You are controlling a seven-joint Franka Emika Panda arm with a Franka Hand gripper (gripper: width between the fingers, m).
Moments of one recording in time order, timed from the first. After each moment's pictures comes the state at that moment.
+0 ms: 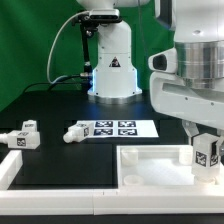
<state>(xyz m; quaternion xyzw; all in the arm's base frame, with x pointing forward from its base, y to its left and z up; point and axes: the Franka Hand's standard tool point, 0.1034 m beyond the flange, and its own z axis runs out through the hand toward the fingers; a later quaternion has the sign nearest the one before) 0.641 0.111 0.080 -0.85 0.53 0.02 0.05</state>
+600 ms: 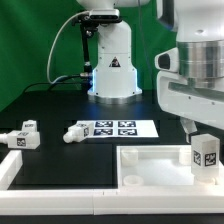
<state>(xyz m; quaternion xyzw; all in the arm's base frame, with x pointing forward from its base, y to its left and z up) 0.639 0.118 0.081 -0.91 0.40 0.01 0.04</state>
